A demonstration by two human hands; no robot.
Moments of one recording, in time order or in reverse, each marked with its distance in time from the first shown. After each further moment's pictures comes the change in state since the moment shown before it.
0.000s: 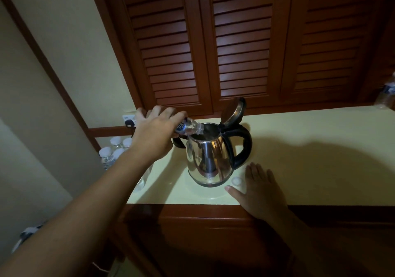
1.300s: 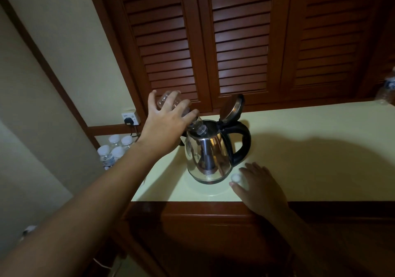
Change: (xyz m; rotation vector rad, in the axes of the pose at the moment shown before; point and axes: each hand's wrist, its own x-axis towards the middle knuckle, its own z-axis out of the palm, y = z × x) left_hand 0.013 0.016 -0.003 0.232 0.033 0.169; right_hand -0.003 0.008 0.001 0.145 0.048 -0.078
